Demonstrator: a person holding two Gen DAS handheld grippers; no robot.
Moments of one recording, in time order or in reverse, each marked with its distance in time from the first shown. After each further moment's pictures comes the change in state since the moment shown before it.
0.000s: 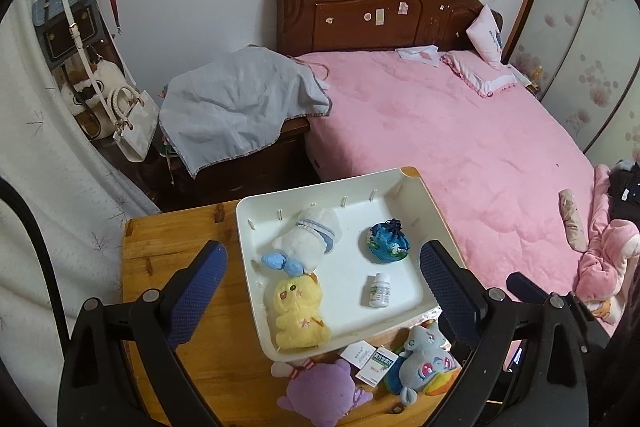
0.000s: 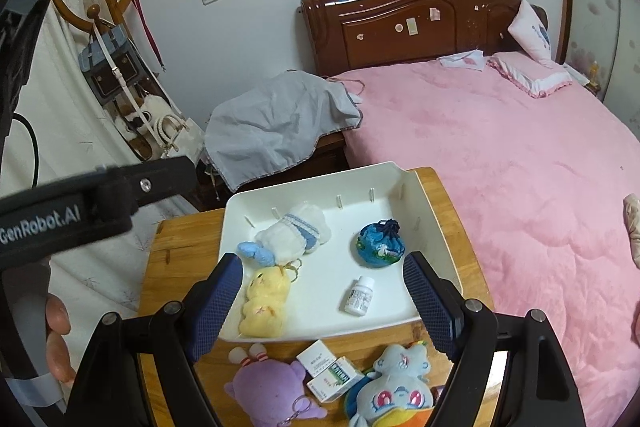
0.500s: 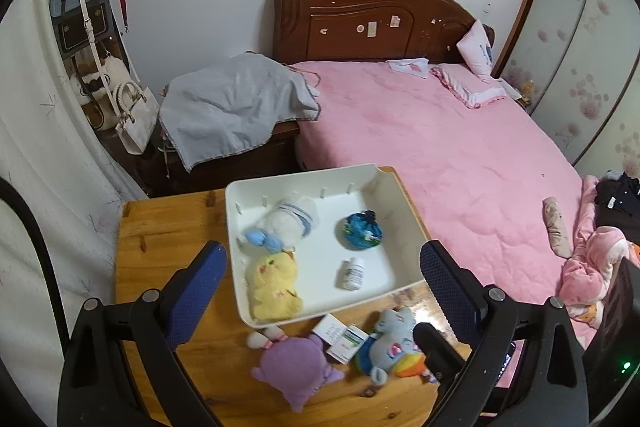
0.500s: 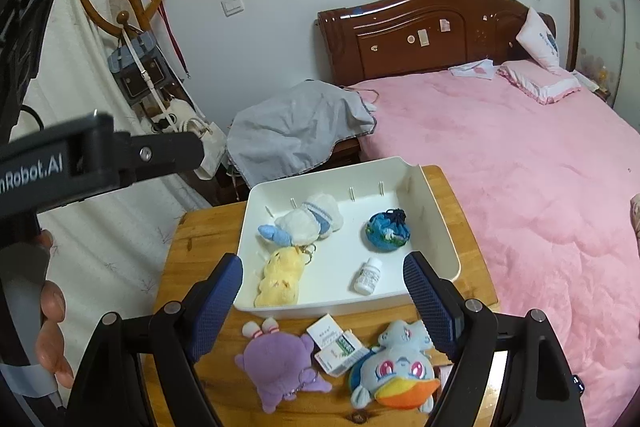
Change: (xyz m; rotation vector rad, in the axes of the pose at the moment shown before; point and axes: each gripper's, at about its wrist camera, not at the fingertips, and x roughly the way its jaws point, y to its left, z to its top) left arm -0.041 -0.026 -0.034 -0.054 -0.045 -0.018; right arm -0.043 -0.012 -0.042 -0.010 -0.063 0.060
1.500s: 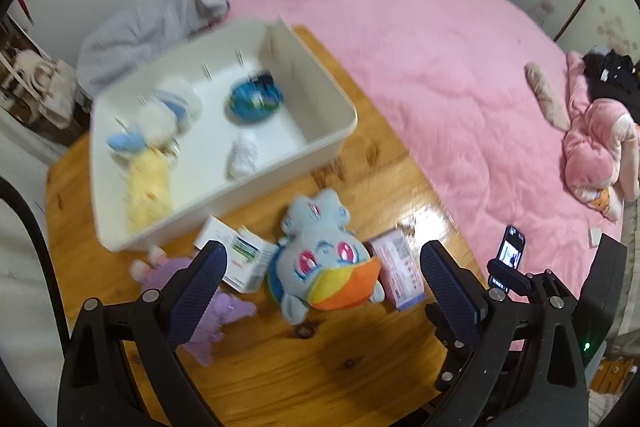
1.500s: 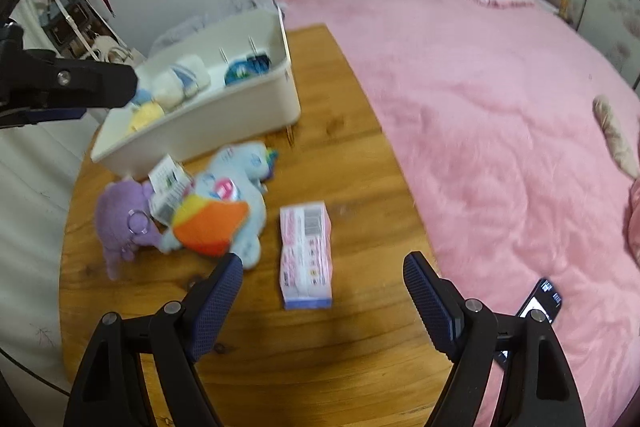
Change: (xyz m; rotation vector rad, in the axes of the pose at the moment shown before) left arm 0.114 -0.133 -0.110 0.188 0.362 -0.023; right arm 0.033 -0.160 -0.162 0.129 0.252 -0.172
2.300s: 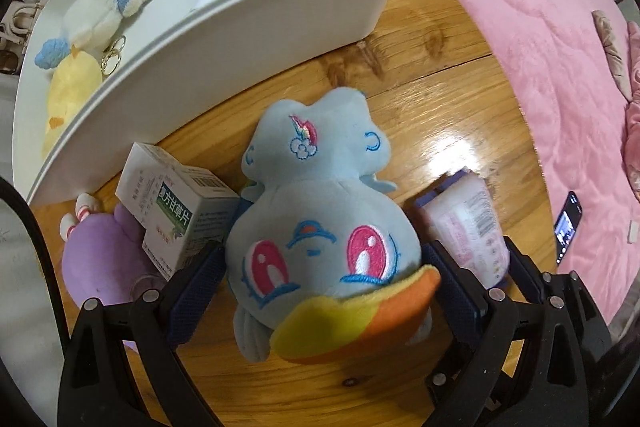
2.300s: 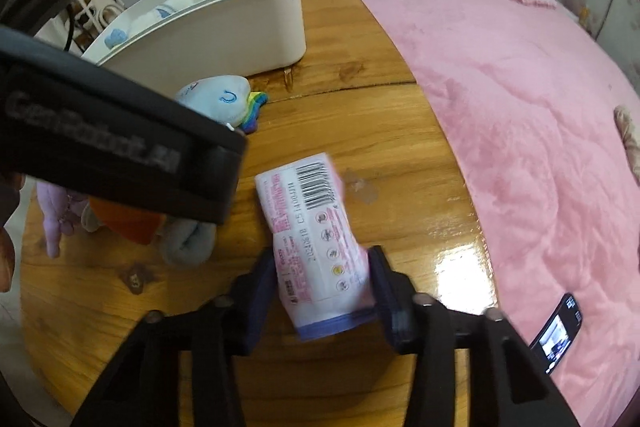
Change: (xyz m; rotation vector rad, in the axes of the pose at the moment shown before) left arm 0.126 -0.011 -0.019 -0.100 0.325 0.131; right arm 0.073 0.014 -0.014 -0.069 0.036 -0.053
